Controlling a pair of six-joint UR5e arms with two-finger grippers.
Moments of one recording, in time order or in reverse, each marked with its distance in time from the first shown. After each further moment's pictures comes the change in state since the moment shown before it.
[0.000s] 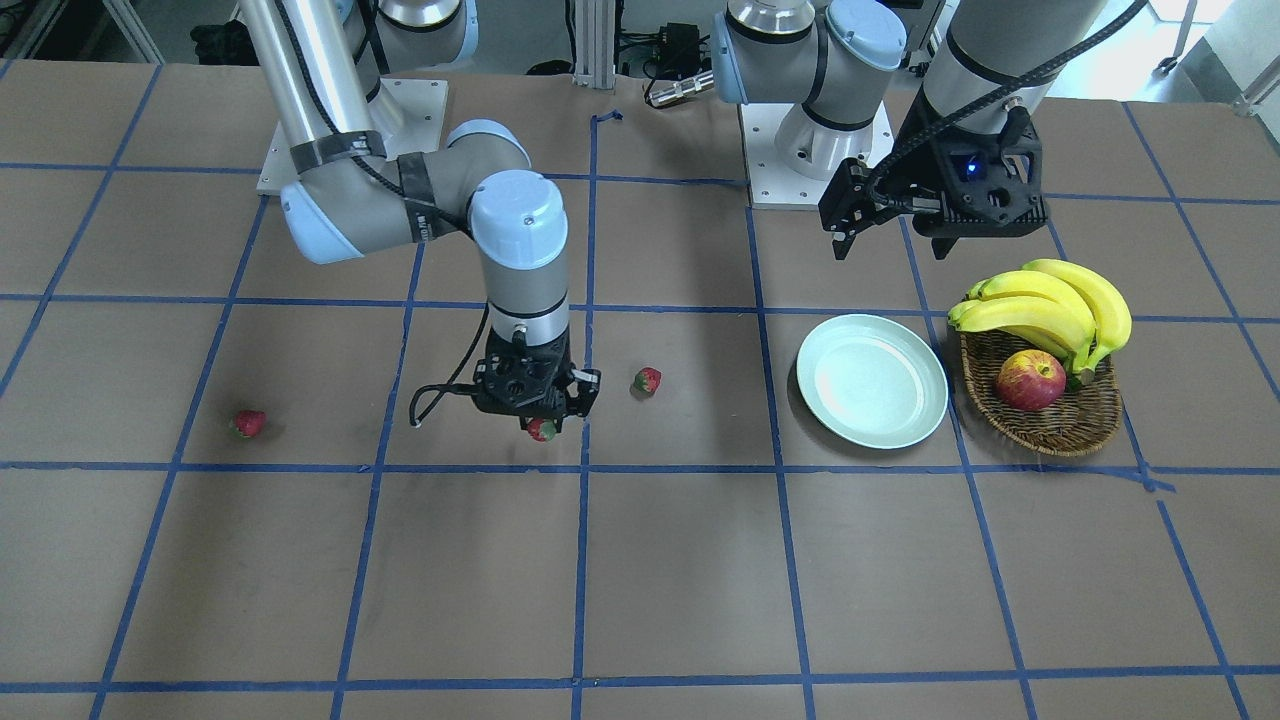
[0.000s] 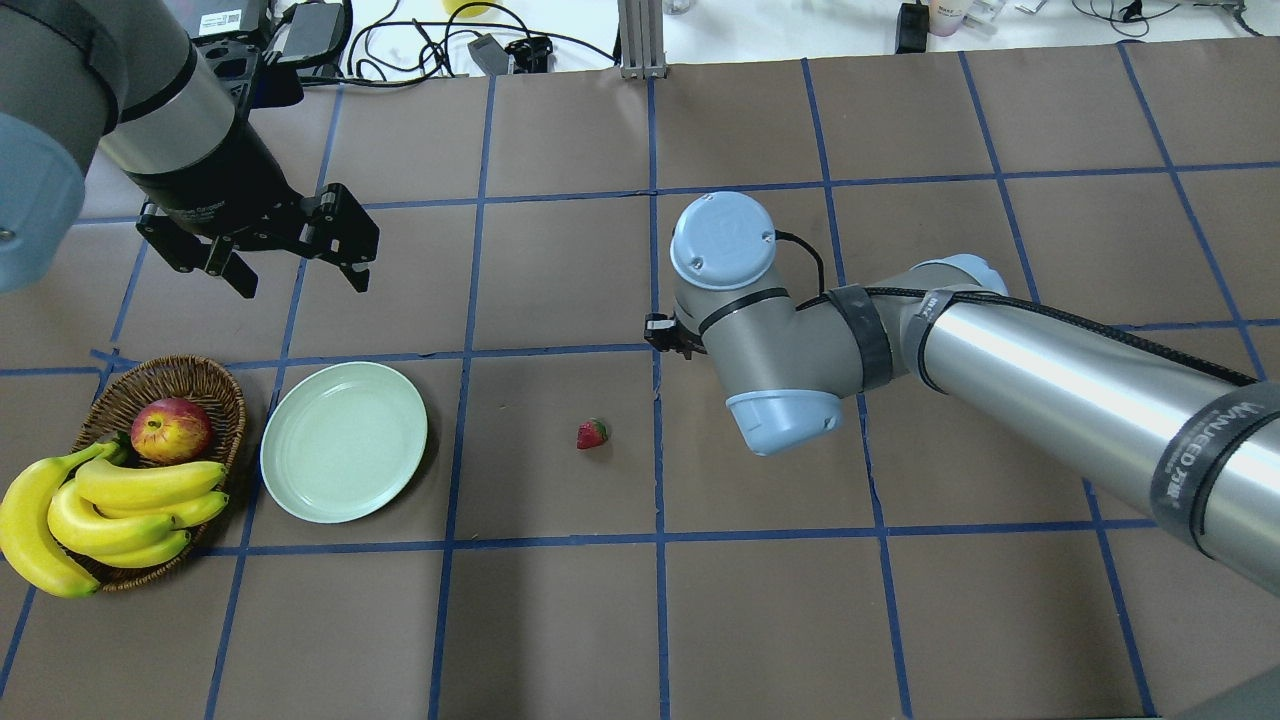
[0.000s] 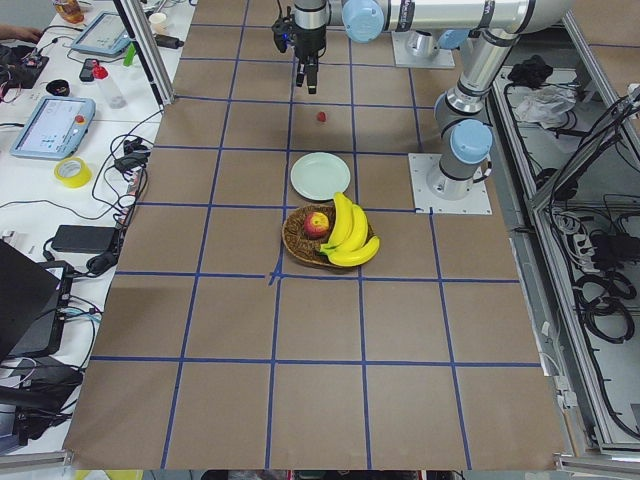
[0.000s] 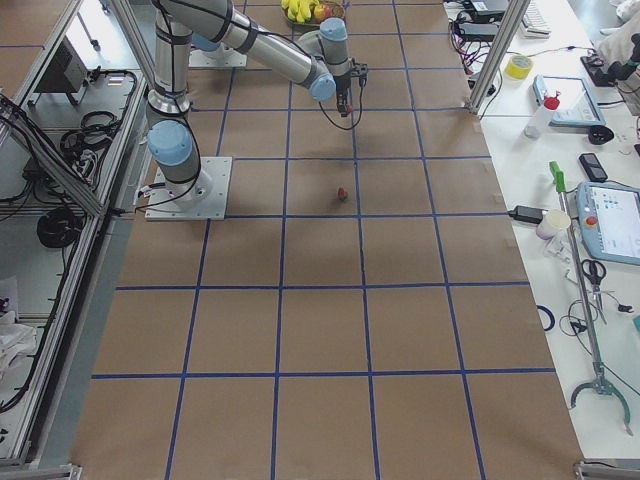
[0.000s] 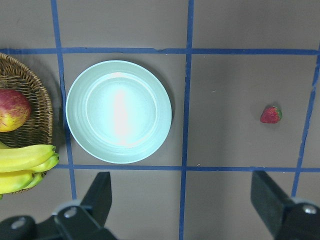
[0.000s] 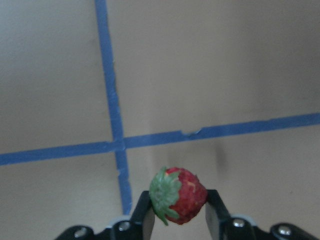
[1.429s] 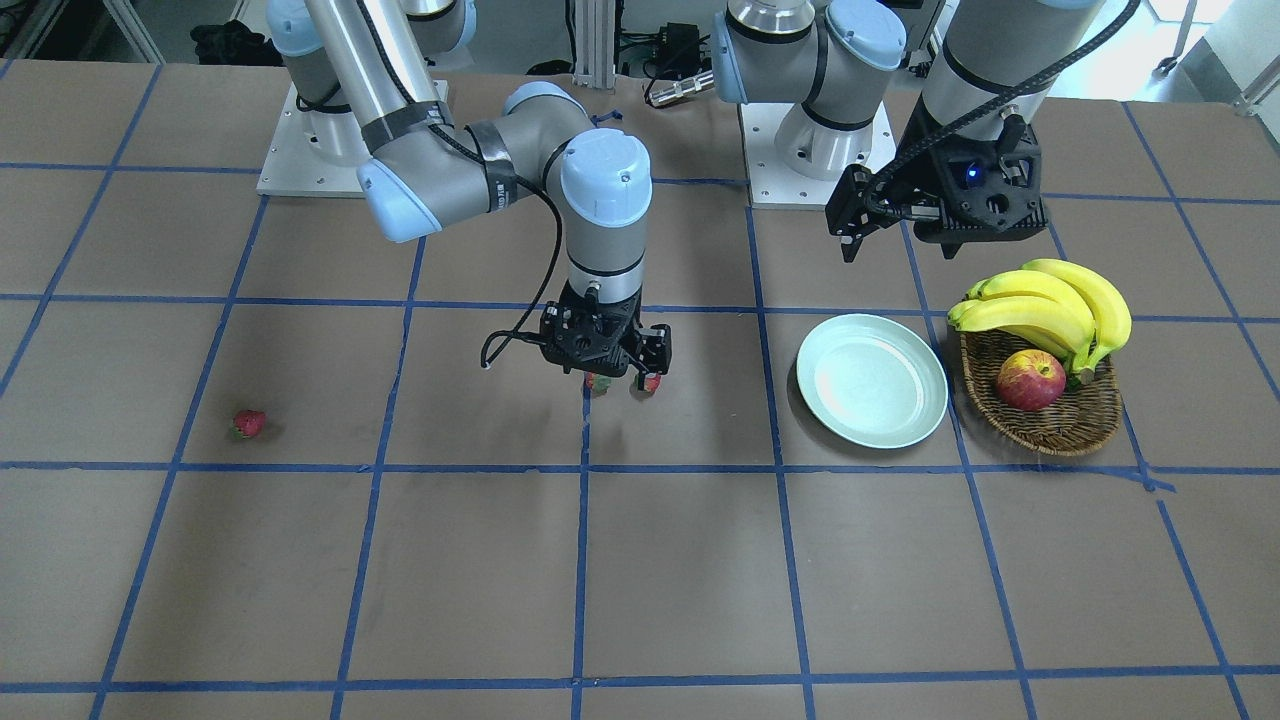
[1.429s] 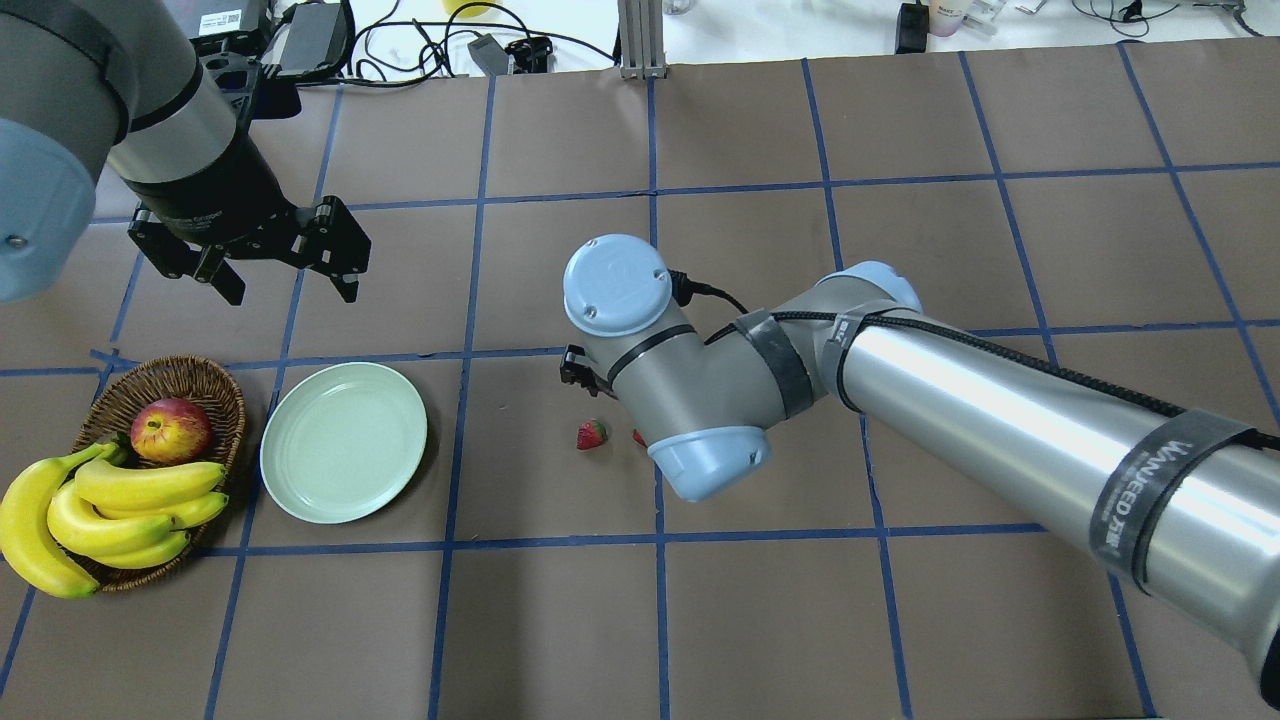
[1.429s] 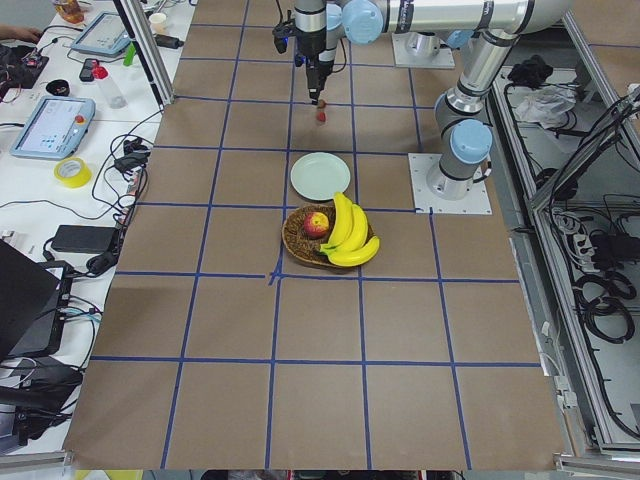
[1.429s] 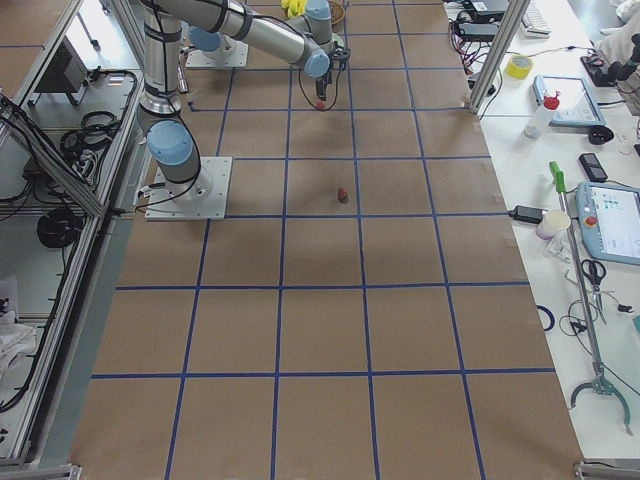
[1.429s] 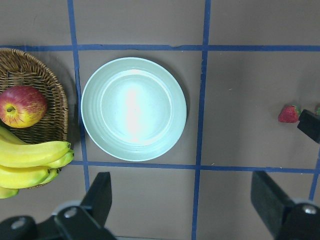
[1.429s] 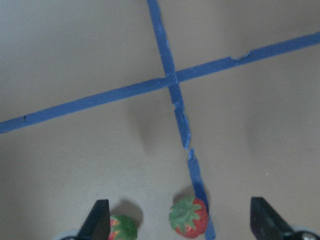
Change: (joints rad) left arm -0.004 -0.003 -0.013 0.001 0.042 0.000; right arm 0.075 -0.015 -0.071 0.144 0.012 0.185
